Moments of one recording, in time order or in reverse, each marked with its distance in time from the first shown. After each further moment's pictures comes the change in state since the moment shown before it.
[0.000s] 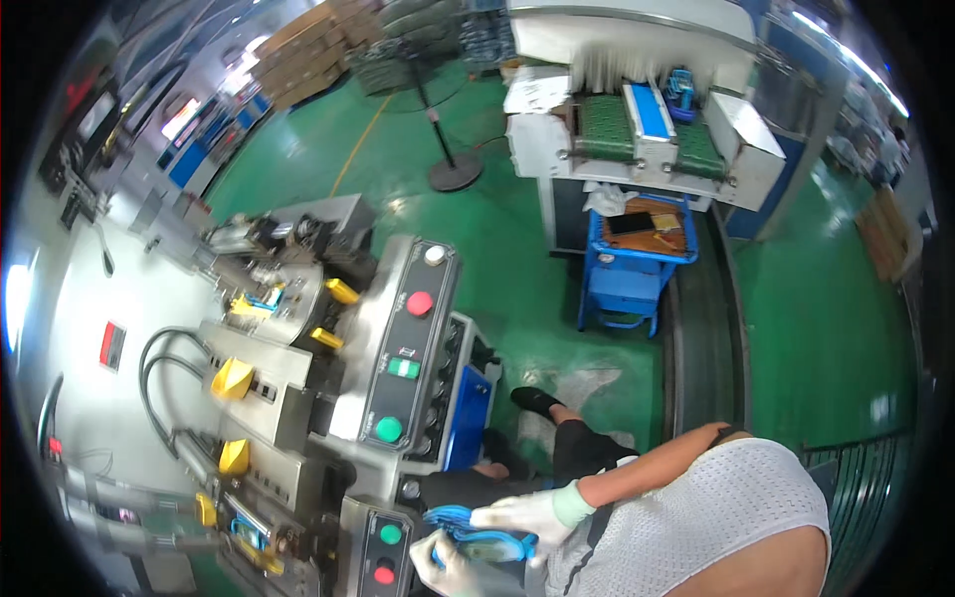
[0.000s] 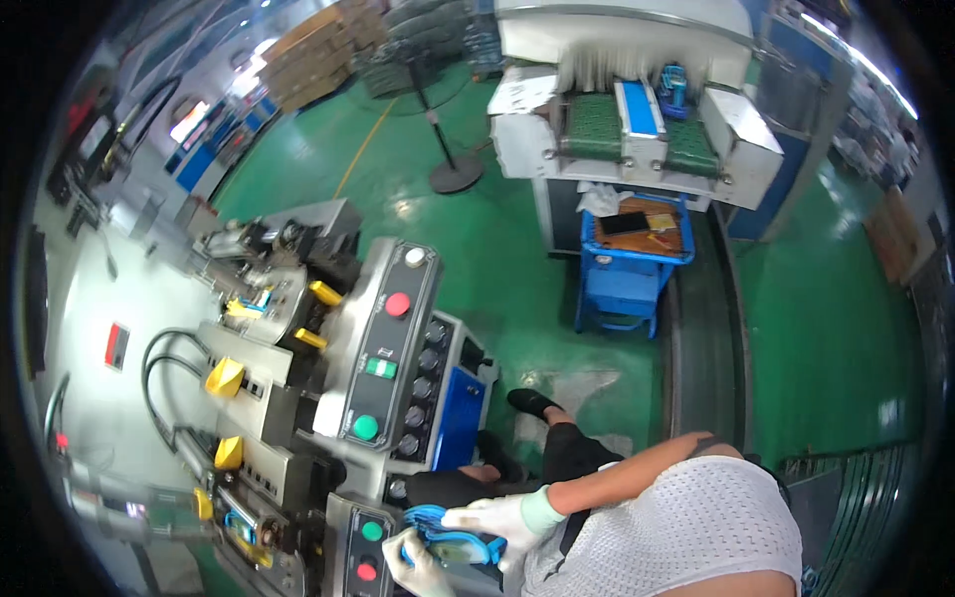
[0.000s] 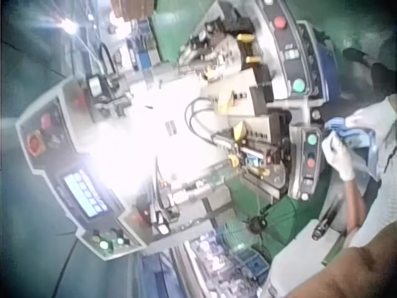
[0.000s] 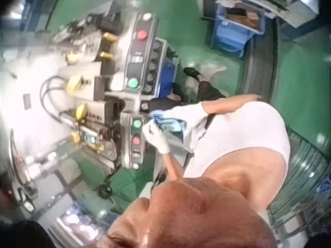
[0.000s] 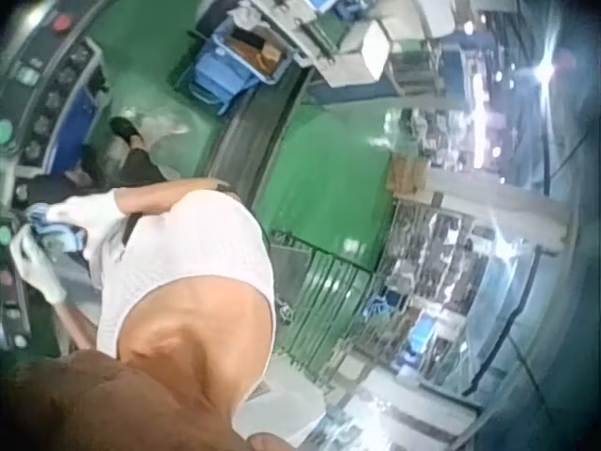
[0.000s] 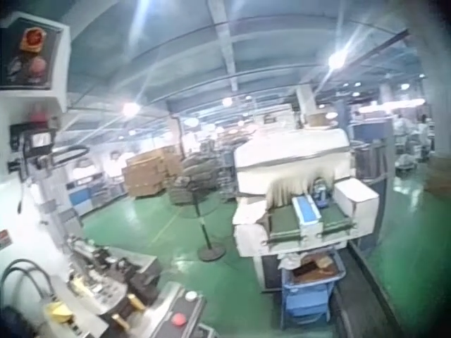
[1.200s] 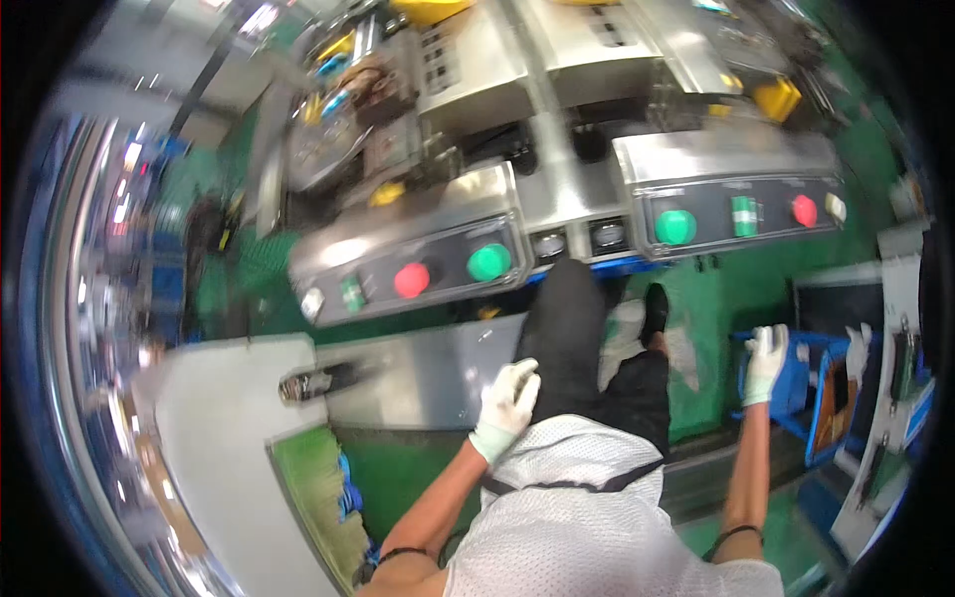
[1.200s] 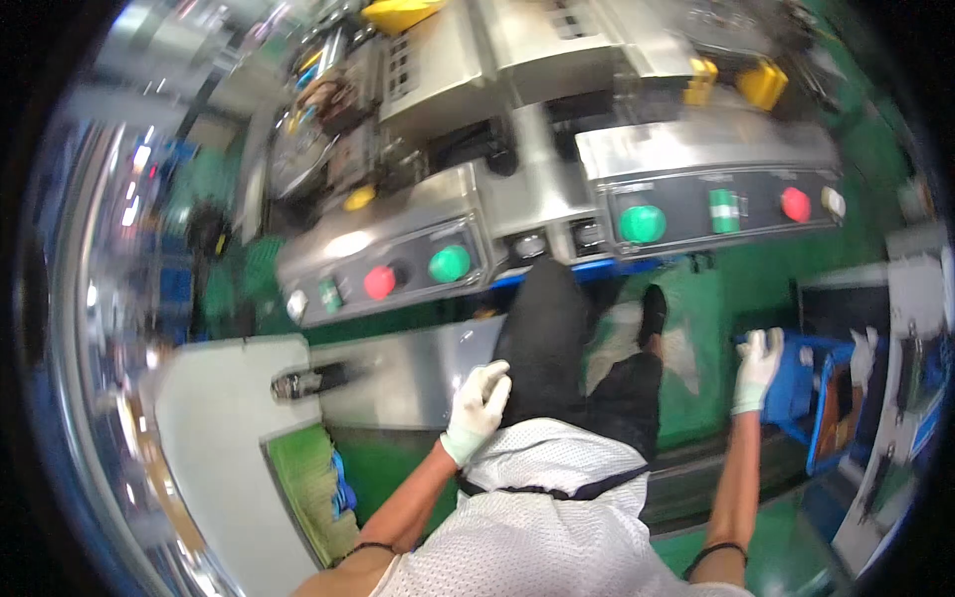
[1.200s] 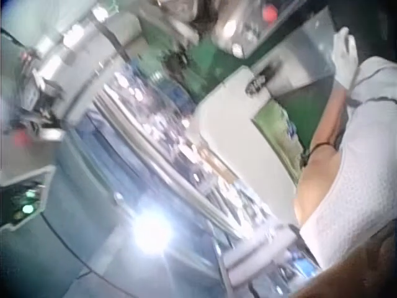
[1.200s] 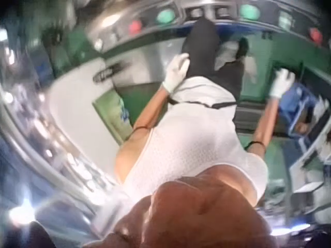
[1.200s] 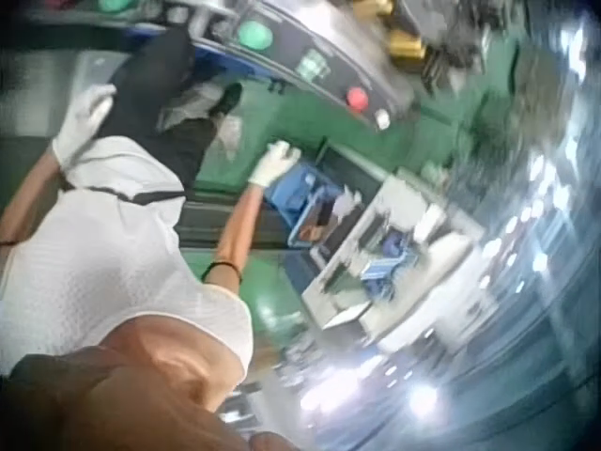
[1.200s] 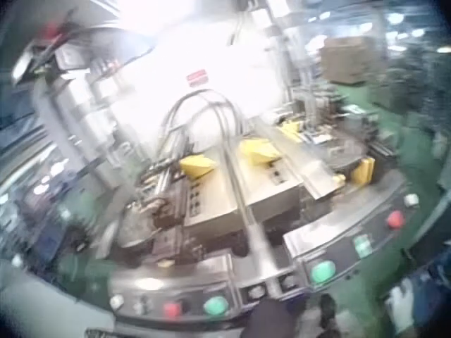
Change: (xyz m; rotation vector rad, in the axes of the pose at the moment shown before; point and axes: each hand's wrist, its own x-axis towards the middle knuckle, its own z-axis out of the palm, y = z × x) left_hand -0.060 -0.068 0.051 -0.042 0.129 -0.431; right_hand -0.070 0.311 -0.215 0.243 1.058 0.461
